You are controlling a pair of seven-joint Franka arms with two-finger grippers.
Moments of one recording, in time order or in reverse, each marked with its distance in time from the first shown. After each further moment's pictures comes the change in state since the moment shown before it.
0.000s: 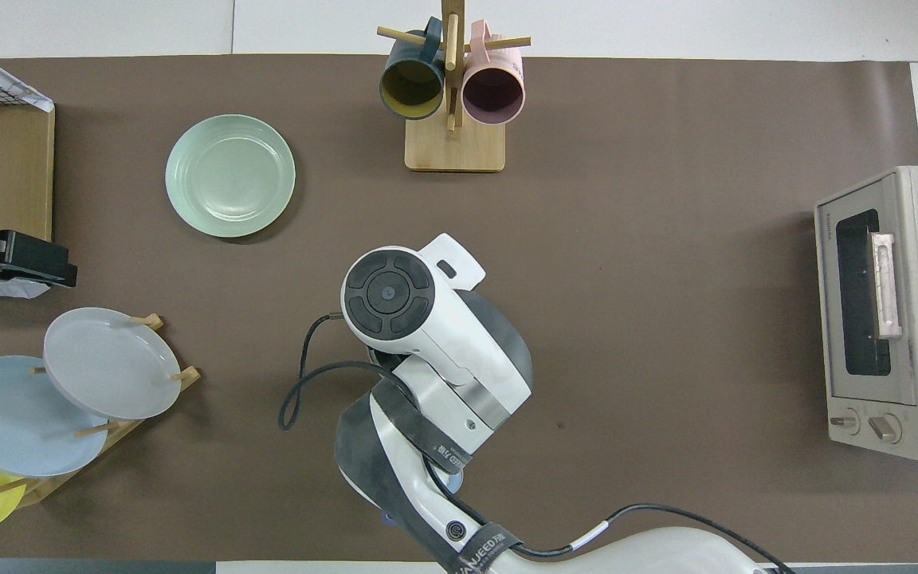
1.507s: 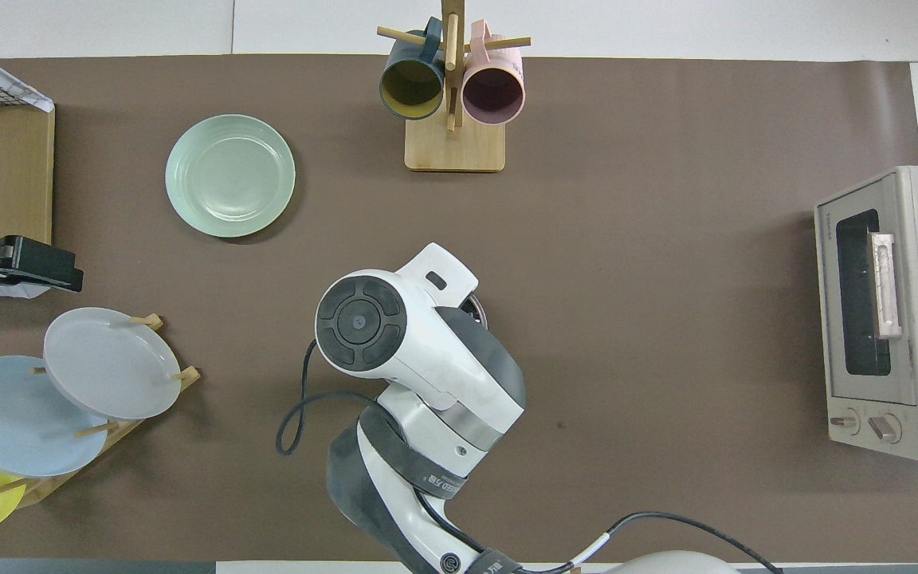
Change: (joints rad) left arm -0.001 -0.011 -0.013 -0.010 0.000 -0.006 -0.003; right arm 0.027 -0.026 -0.004 0.001 -0.089 -0.058 -0.005
